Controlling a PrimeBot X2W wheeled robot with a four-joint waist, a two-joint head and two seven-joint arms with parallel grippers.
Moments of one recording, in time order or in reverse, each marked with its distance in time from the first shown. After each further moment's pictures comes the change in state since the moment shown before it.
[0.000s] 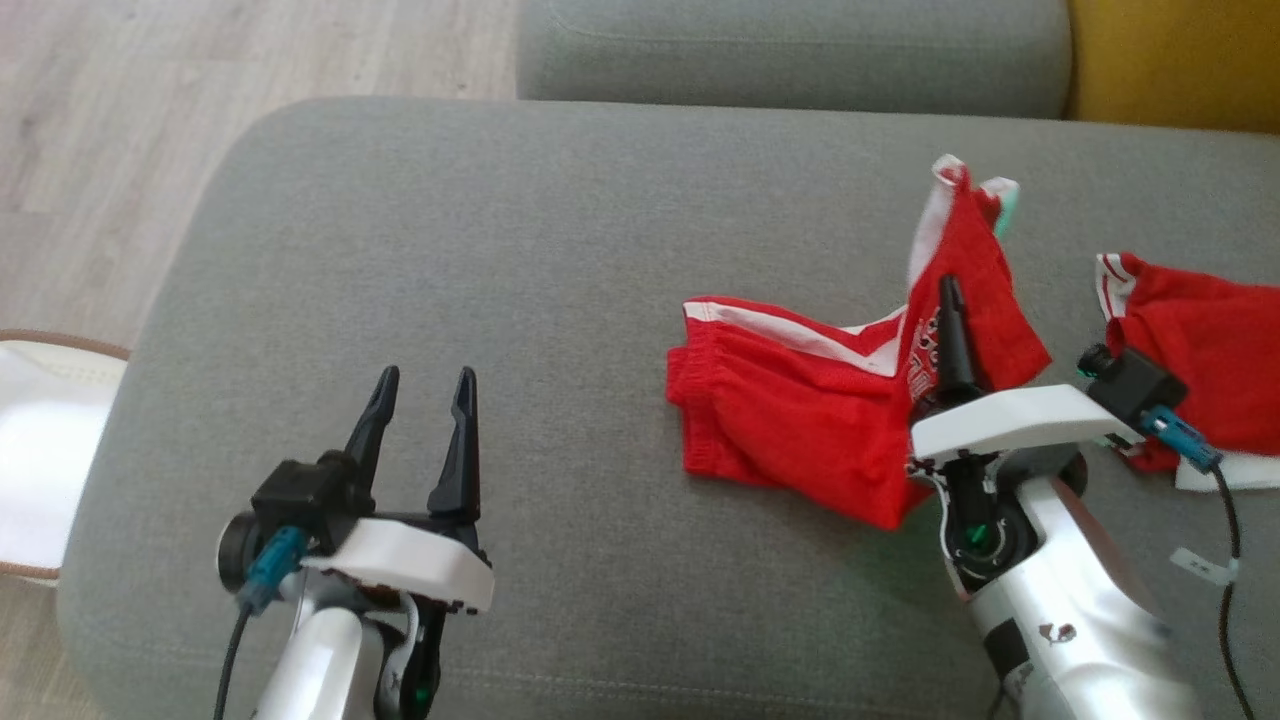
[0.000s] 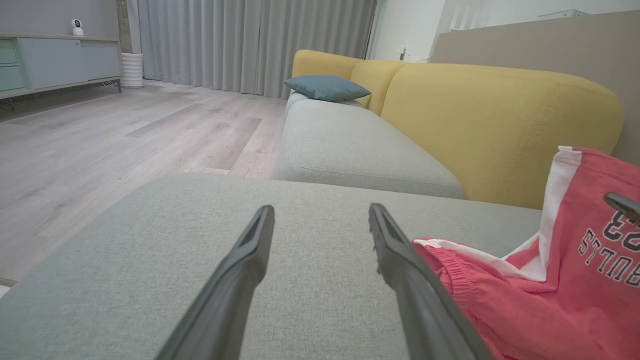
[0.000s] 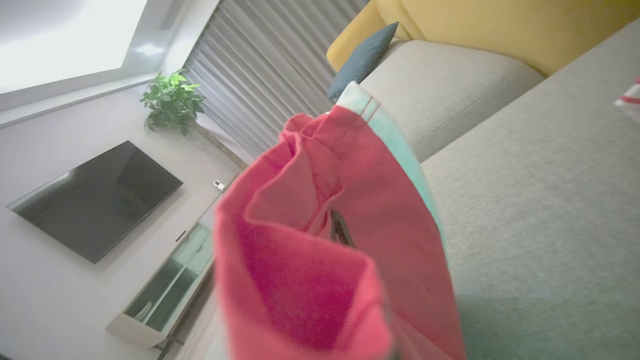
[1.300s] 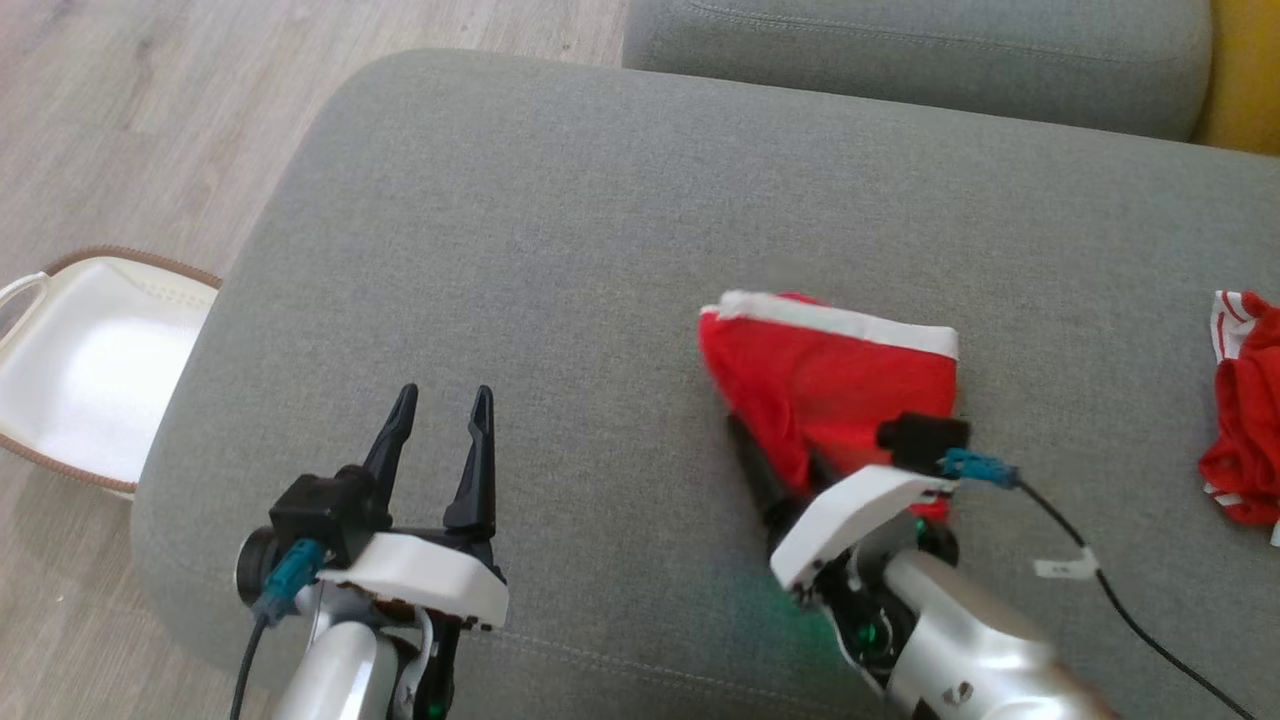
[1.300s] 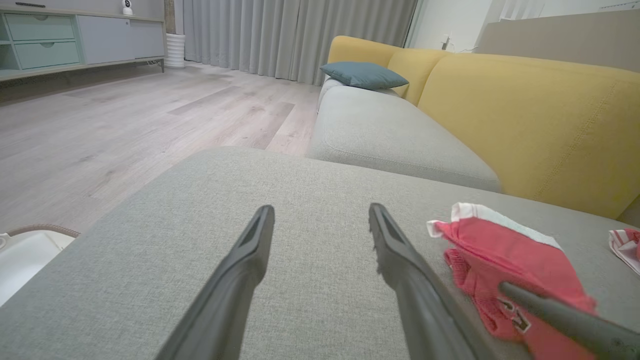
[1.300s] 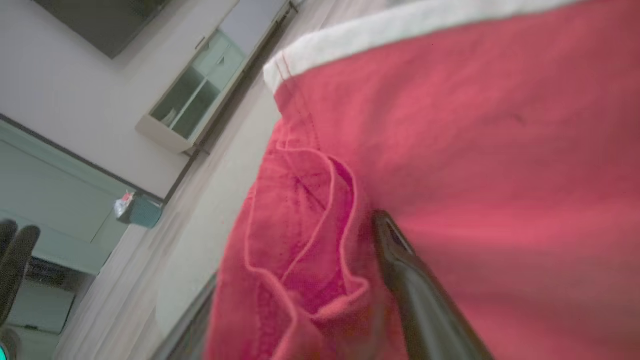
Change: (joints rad) left arm 0.024 0.001 -0.035 0.000 -0.022 0.013 0.000; right arm -0.070 -0.006 0.569 0.215 0.197 0.000 0.018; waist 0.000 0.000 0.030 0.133
